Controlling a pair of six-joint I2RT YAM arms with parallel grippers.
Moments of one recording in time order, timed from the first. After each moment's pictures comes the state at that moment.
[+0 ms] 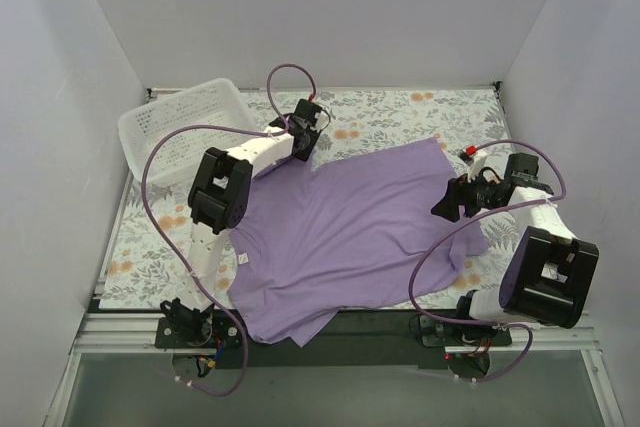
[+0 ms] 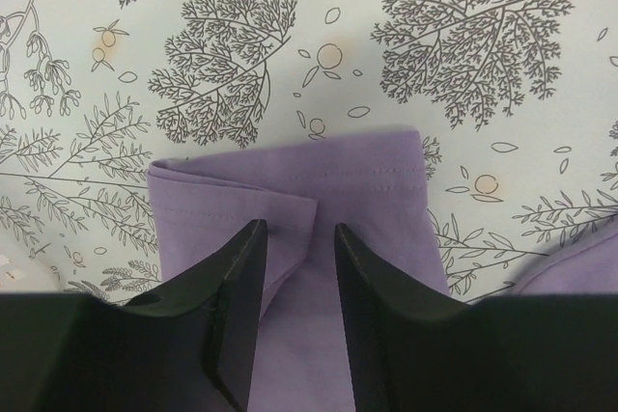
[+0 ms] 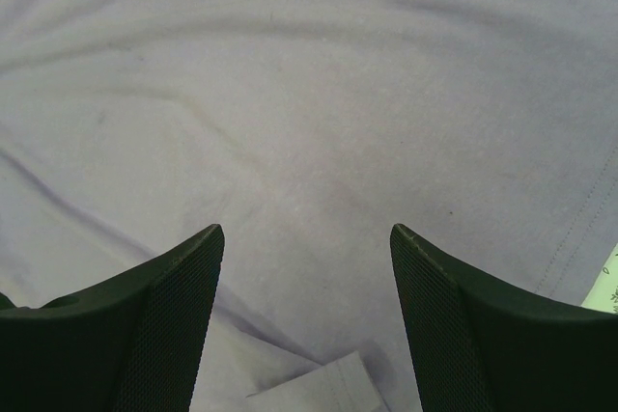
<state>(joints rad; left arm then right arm) -0.51 2.28 1.79 -0.43 -0.29 0.08 -0.30 1.38 0.80 -0.57 -0.90 -0.63</state>
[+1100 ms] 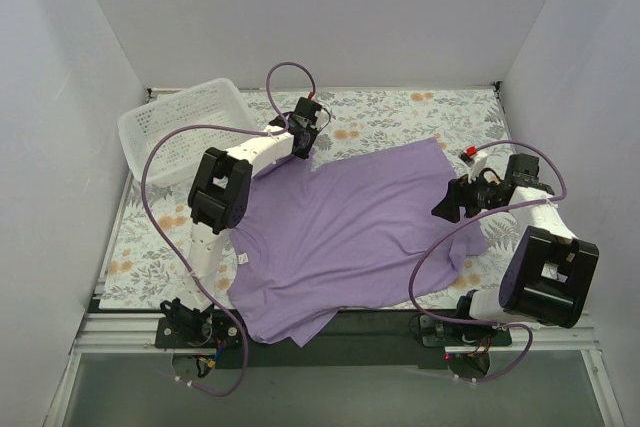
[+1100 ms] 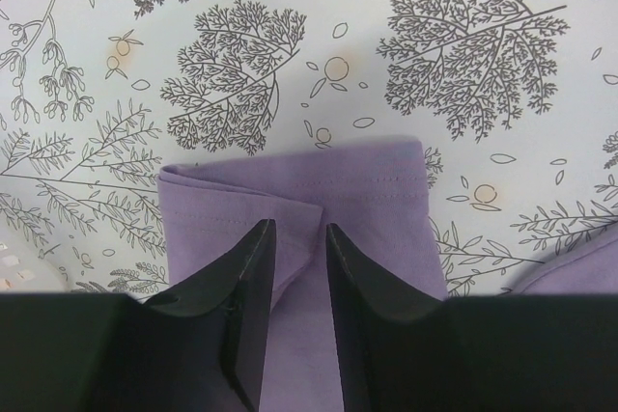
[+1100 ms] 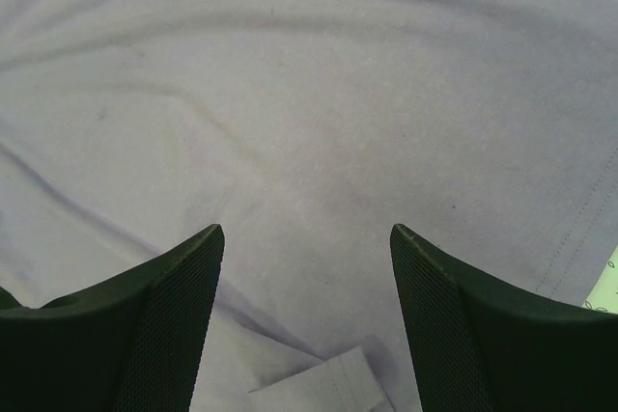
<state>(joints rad) -0.51 2.29 1.80 -0.43 -0.29 0.07 -0.30 1.38 0.80 -0.58 -0.90 -0.64</state>
